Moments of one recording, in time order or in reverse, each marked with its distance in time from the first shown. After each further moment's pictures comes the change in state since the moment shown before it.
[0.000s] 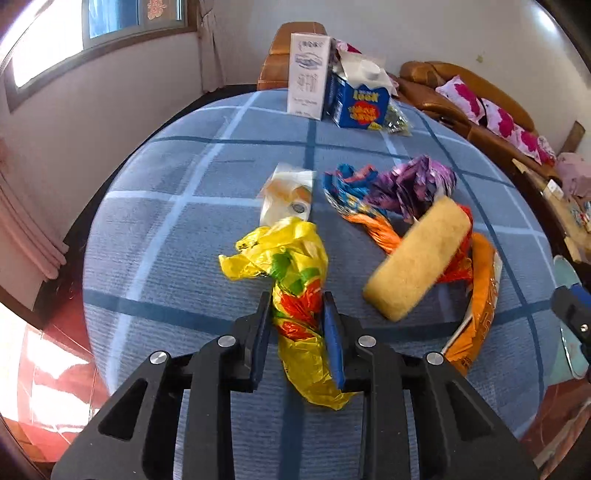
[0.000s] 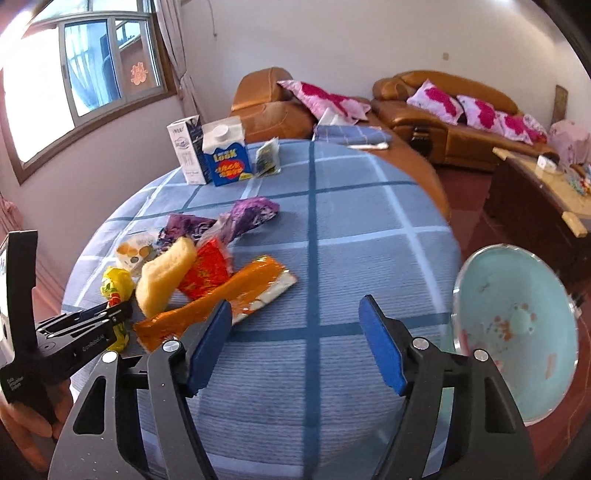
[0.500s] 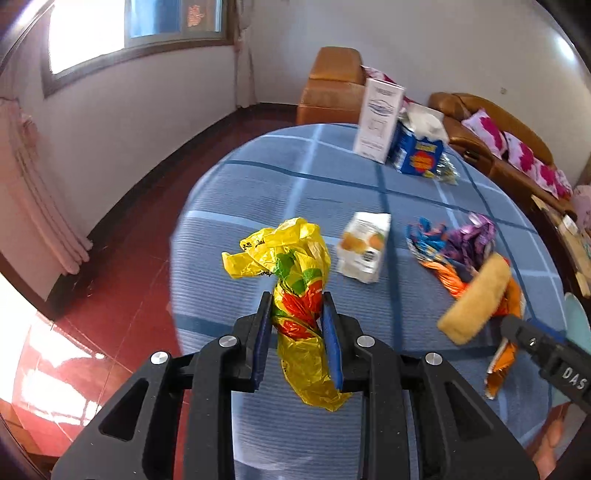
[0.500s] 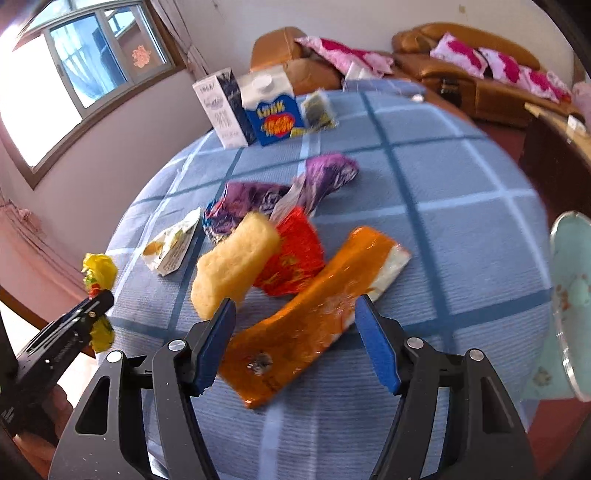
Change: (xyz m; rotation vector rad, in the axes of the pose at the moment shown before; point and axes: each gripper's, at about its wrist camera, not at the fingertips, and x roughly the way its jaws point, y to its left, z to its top) left arm -0.025 0.072 0.012 -0.096 -0.082 0.069; right arm 0.053 0.057 0.007 0.076 0.177 0.121
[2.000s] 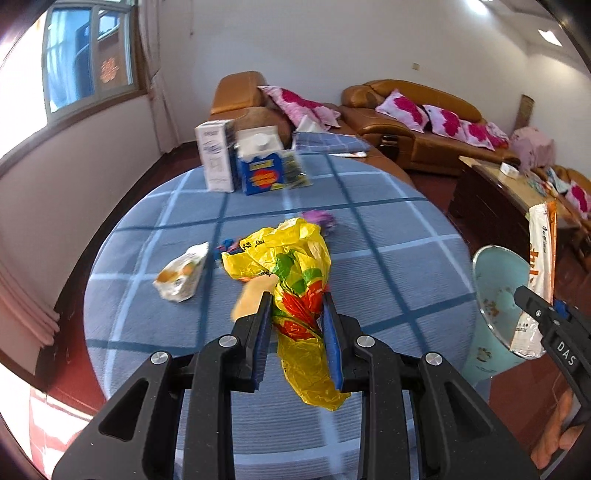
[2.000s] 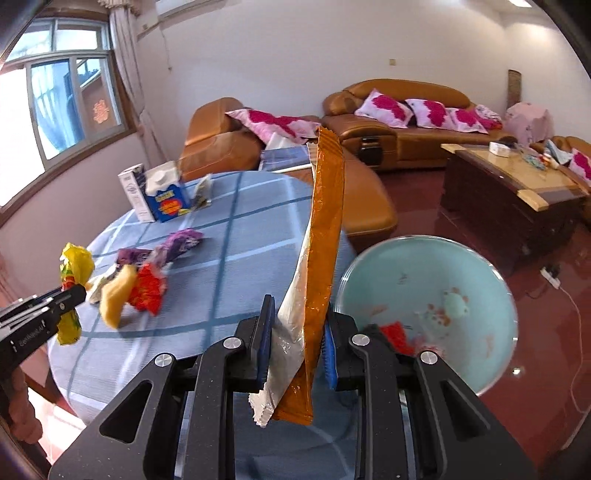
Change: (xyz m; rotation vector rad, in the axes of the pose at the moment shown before) left arm -0.074 -0.165 -0.021 0.287 -0.090 -0.179; right arm -0.131 -0.133 -0.038 0.049 -0.300 -0.245
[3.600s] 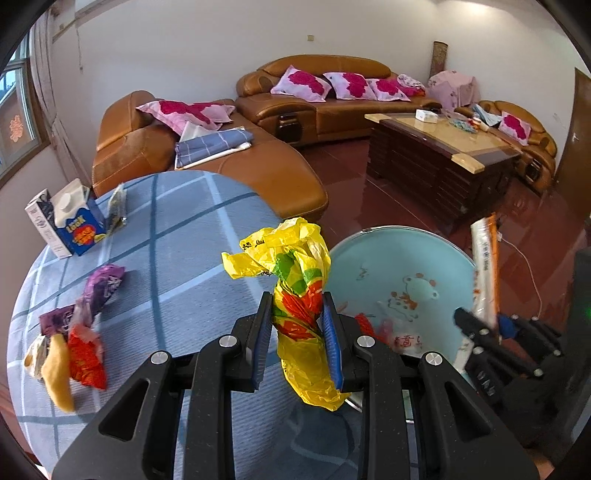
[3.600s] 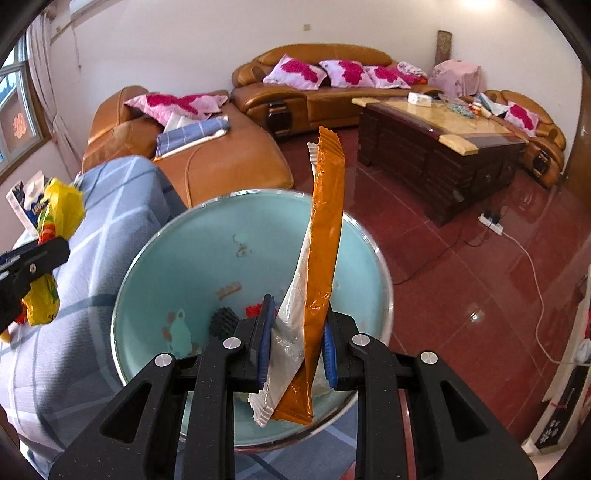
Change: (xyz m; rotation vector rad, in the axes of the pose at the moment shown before) left arm 0.064 -0.213 0.022 0.278 0.043 -0.225; right arm 0.050 -0.142 -0.019 0.160 0.127 -0.251
